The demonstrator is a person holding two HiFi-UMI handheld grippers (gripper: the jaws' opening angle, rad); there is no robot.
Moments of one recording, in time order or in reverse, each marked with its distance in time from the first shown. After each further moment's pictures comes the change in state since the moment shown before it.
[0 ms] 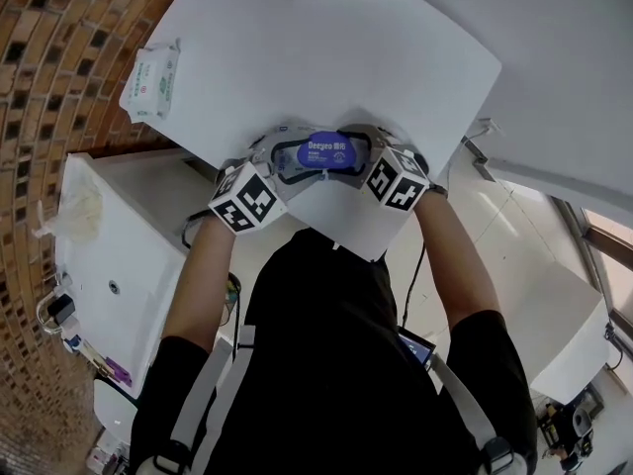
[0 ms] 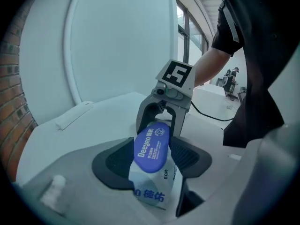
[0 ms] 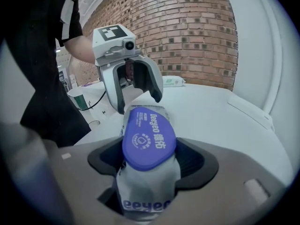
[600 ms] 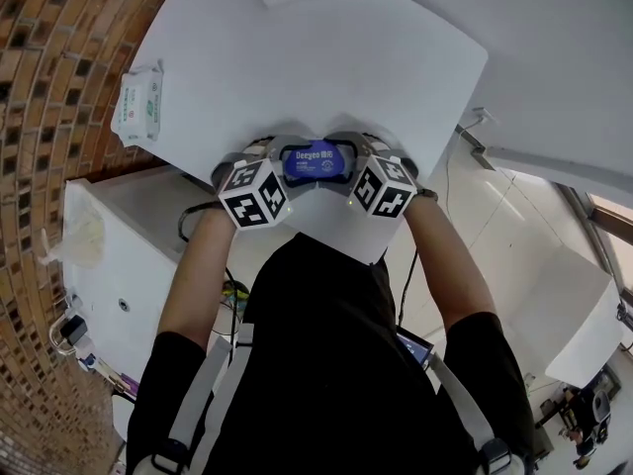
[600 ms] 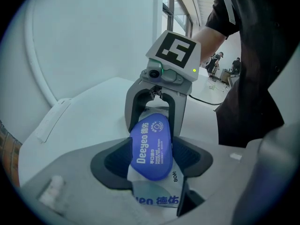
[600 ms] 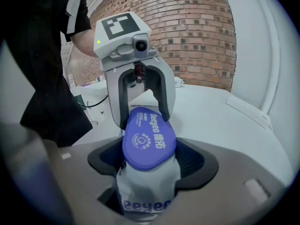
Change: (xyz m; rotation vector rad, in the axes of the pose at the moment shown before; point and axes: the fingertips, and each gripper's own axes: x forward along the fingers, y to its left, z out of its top) left arm 0.033 -0.008 -0.011 0.163 0.233 -0.188; right arm 0.001 0.002 -0.002 0.001 -0.013 -0.021
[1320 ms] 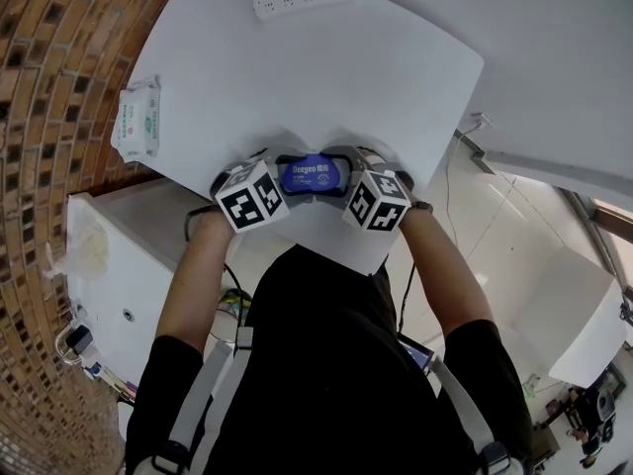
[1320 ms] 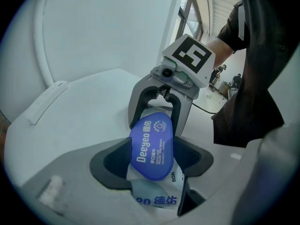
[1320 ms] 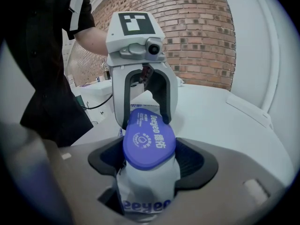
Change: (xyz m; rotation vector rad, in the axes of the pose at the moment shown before) left arm 0.006 0.006 -0.006 -0.153 0.009 -0.093; right arm 0.003 0.000 -0.002 0.005 -0.004 0.000
